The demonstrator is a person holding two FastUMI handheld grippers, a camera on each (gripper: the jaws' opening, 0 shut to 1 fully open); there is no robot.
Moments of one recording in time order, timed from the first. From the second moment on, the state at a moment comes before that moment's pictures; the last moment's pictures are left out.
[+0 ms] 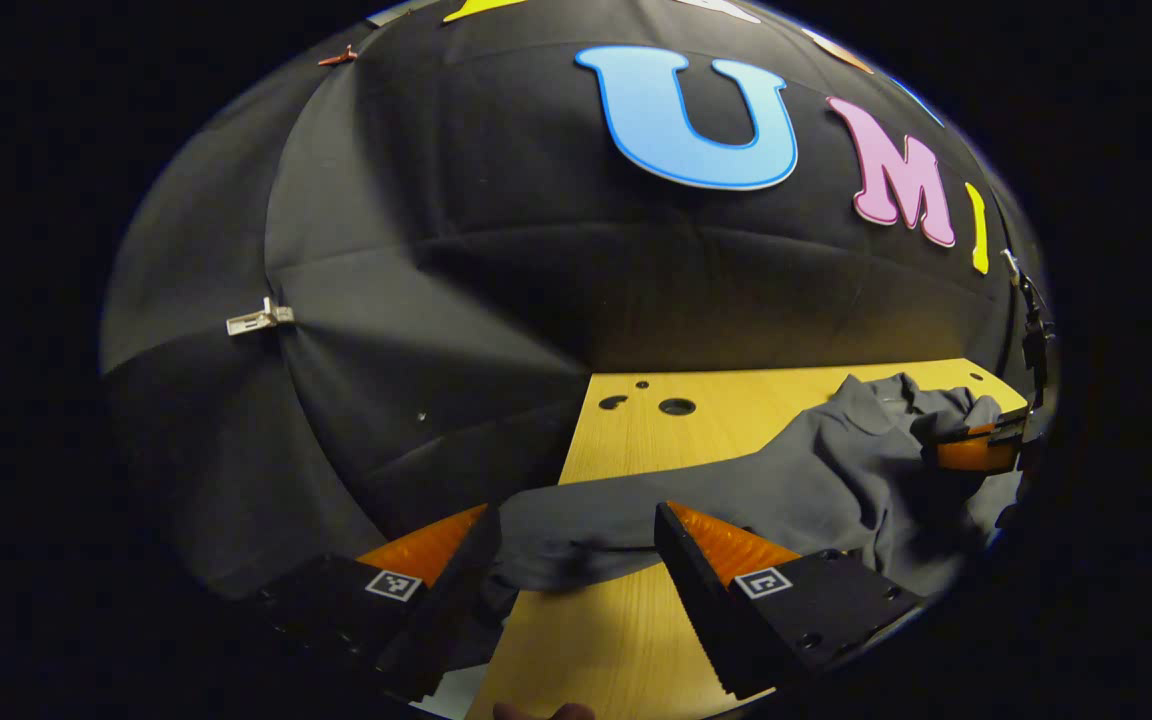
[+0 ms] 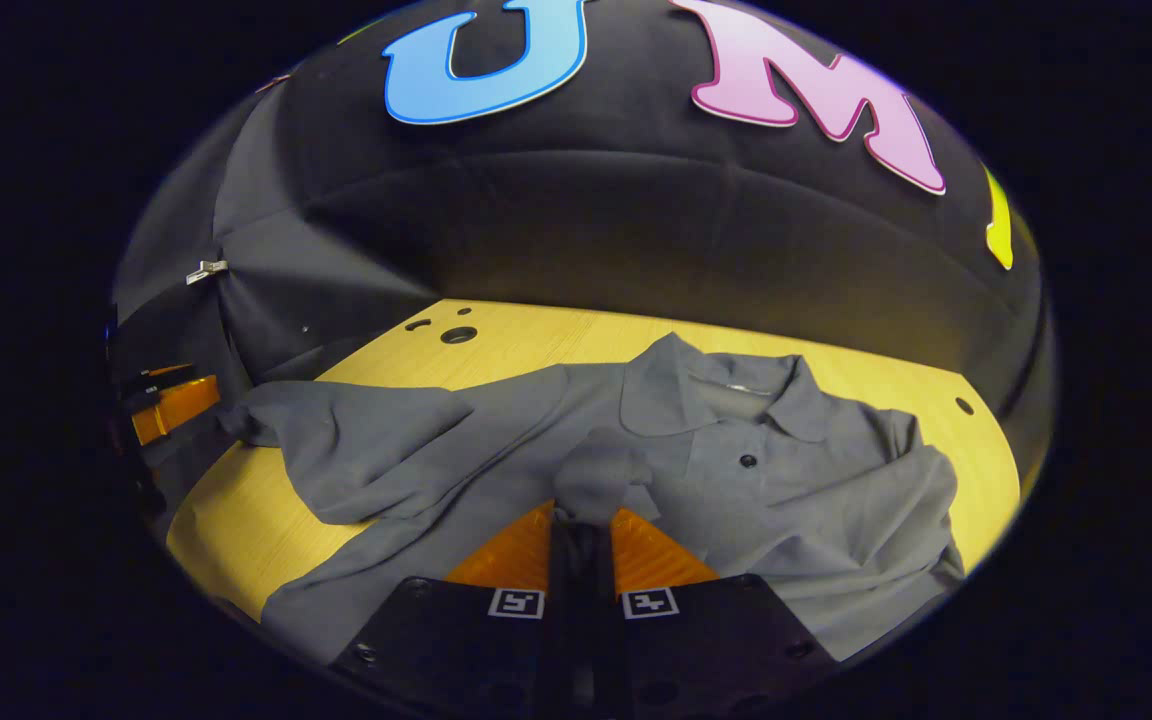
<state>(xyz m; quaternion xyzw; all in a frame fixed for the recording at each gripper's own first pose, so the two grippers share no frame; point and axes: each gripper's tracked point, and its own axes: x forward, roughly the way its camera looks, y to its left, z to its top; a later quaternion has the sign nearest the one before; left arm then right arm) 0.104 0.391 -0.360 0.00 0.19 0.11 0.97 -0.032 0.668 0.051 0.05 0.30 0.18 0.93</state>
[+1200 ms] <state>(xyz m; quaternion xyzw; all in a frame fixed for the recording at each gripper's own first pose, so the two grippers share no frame) 0.145 0.405 -0.445 -0.03 0.31 0.10 0.95 -0.117 0.635 0.124 0.10 0.30 0.26 0.91</state>
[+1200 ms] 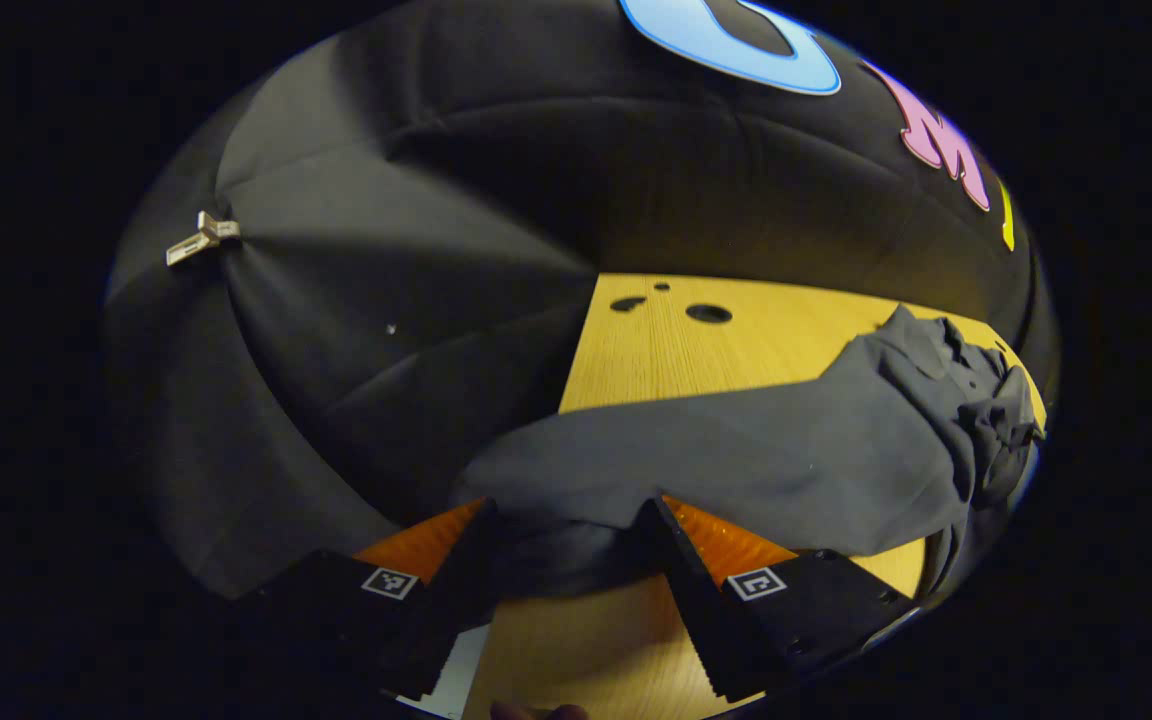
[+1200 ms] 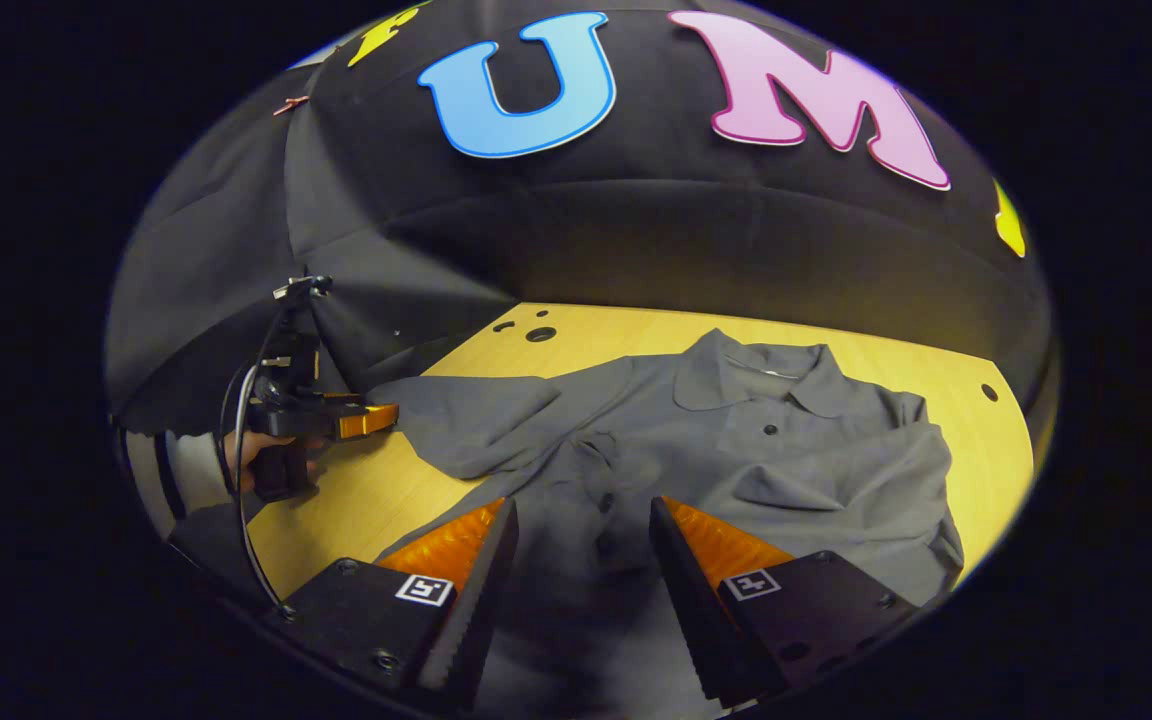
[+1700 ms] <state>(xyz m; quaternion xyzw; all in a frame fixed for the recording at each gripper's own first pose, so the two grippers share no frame) 0.143 0.416 -0.409 -0.02 0.27 0.15 0.95 -0.137 0.590 0.136 0.10 0.30 0.23 0.92</state>
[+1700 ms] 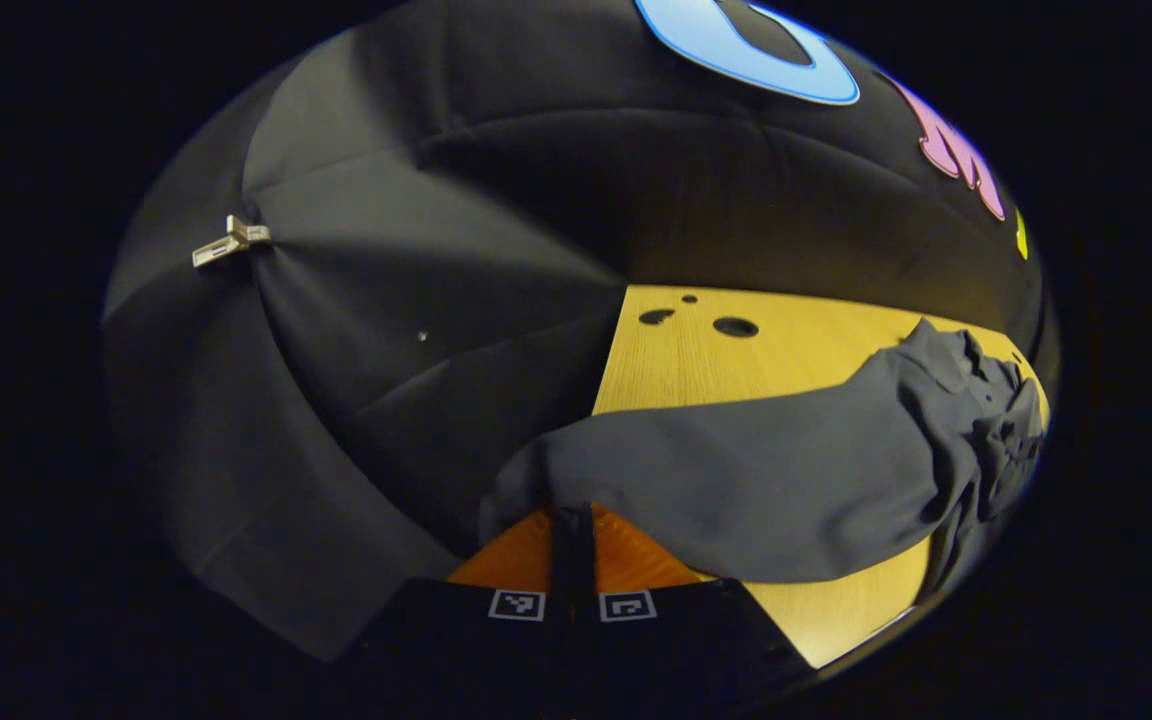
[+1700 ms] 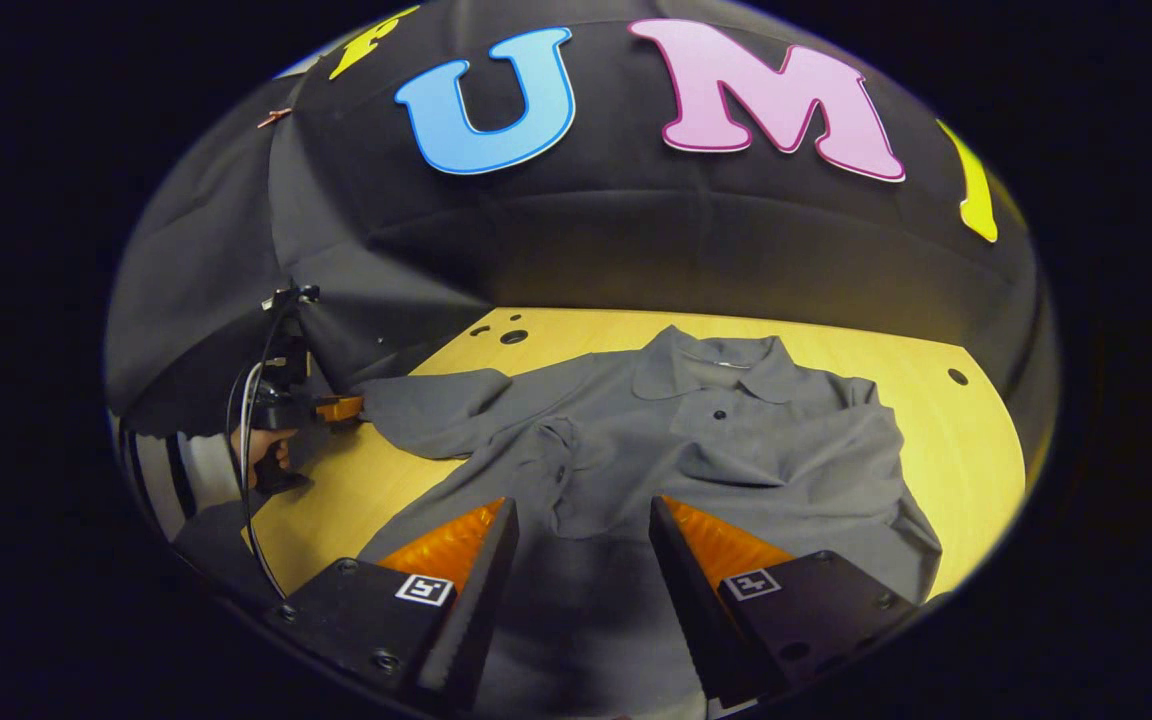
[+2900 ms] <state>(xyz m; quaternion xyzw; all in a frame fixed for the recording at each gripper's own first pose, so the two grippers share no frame) 0.152 0.150 -0.174 -0.02 0.09 0.00 1.00 -0.170 0.392 0.138 0.12 0.28 0.11 0.95</state>
